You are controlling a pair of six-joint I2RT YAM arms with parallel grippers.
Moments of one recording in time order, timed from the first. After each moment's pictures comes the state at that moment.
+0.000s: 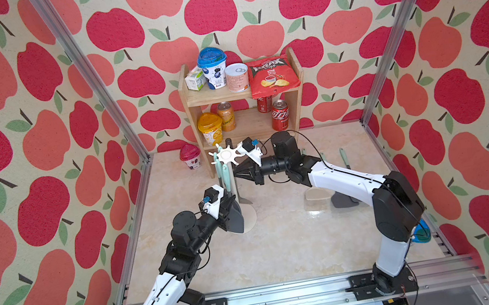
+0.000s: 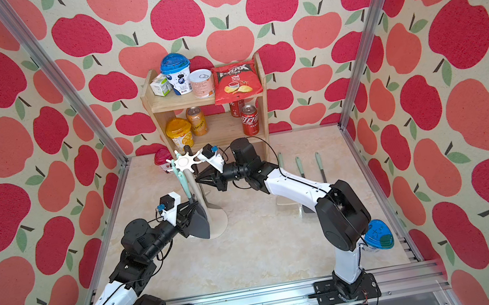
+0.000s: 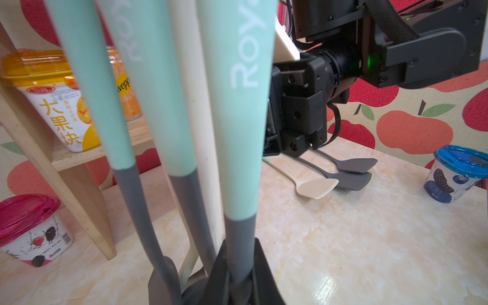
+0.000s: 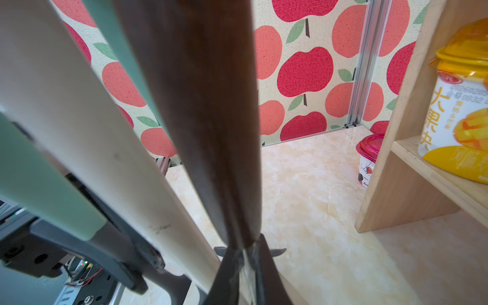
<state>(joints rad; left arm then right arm) -0.44 0.74 0.47 0.16 0.31 0.06 0.77 1.80 1.42 0.14 -0.78 -0.05</state>
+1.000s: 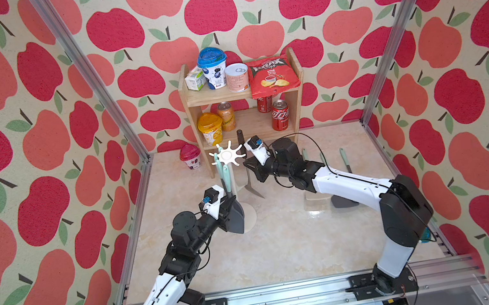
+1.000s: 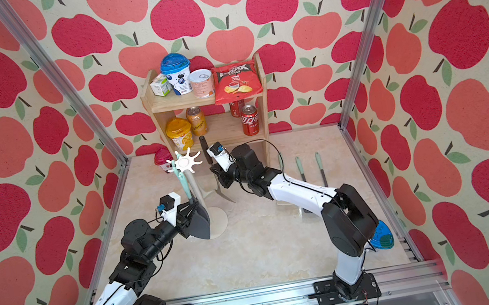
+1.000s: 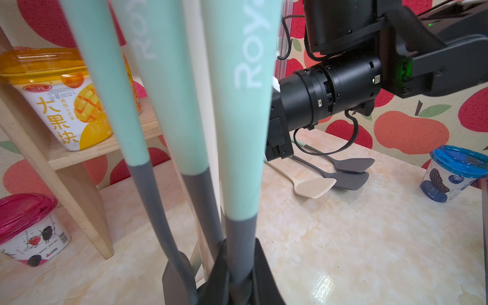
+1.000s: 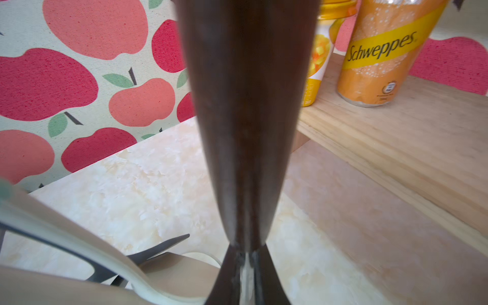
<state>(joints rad) -0.44 0.73 0.47 0.15 0.31 0.06 0.78 1.72 1.32 0.10 -0.20 -0.03</state>
